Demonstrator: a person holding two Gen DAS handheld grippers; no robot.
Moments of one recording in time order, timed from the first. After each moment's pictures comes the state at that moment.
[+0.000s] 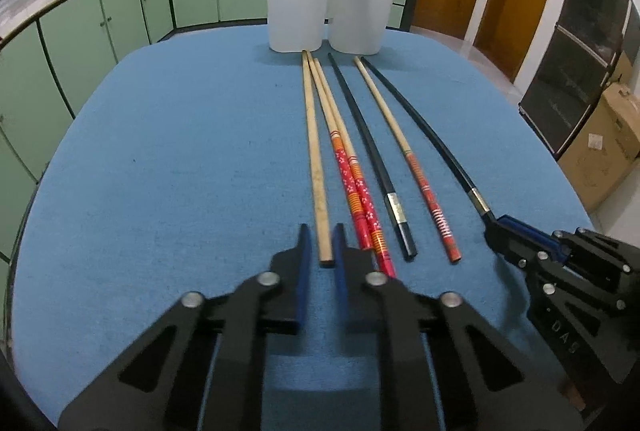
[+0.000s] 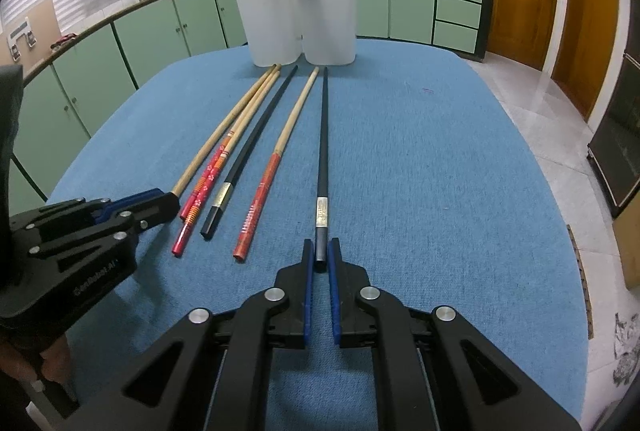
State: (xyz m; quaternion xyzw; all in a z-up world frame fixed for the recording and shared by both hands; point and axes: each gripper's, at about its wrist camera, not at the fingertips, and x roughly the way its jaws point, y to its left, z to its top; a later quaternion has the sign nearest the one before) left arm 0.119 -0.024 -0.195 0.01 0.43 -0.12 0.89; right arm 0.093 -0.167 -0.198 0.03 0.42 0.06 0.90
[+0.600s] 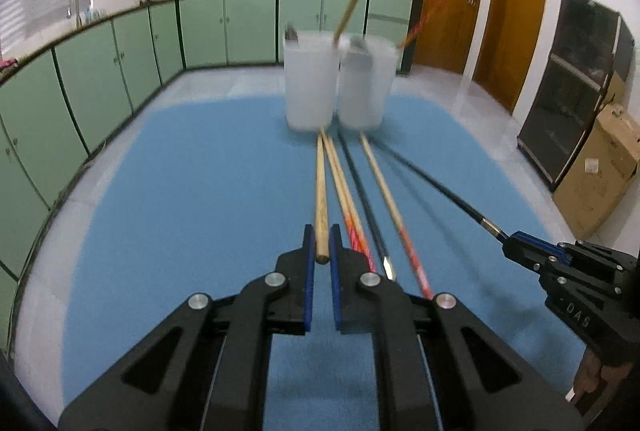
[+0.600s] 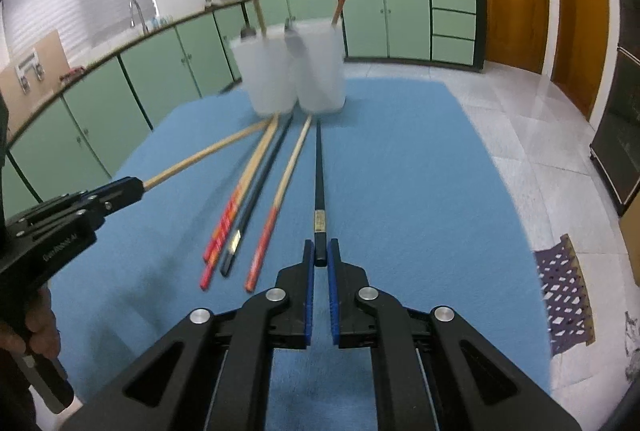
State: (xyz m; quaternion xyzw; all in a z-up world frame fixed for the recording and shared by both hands) left arm 0.109 -0.005 -0.117 0.02 0.35 -0.11 0.93; right arm 0.081 -0.195 -0.144 0.07 0.38 0.07 0.92
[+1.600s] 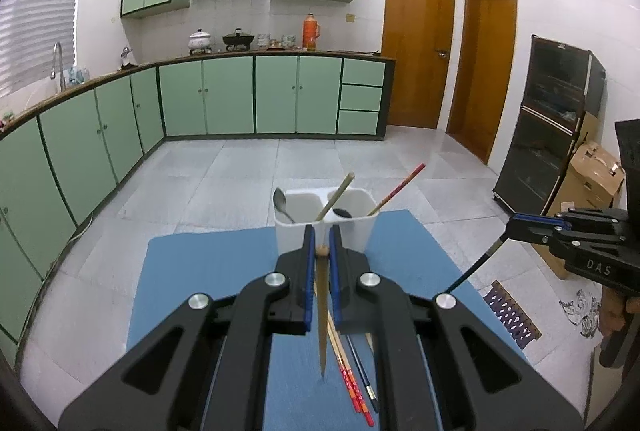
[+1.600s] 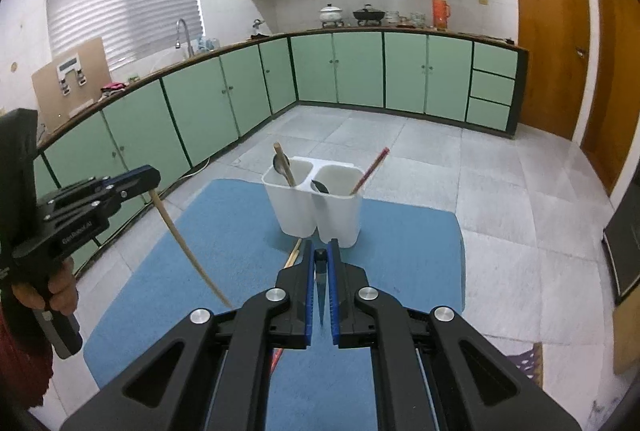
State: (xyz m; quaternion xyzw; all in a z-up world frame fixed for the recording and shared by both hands) left arm 0.158 0.000 0.020 0.02 0.26 -0.16 0.95; right arm 0.139 -0.217 0.015 0.01 0.32 0.15 0.94
